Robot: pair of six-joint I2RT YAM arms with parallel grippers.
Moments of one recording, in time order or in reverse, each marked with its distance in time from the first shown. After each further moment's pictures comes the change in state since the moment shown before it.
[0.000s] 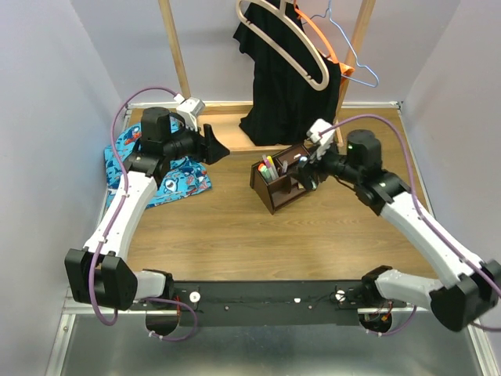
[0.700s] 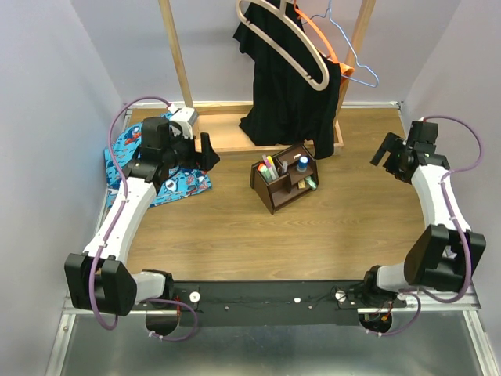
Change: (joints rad) left arm 0.026 -0.034 -0.061 -0.070 -0.239 0.074; right arm -0.698 0.190 0.087 -0.313 0.381 0.615
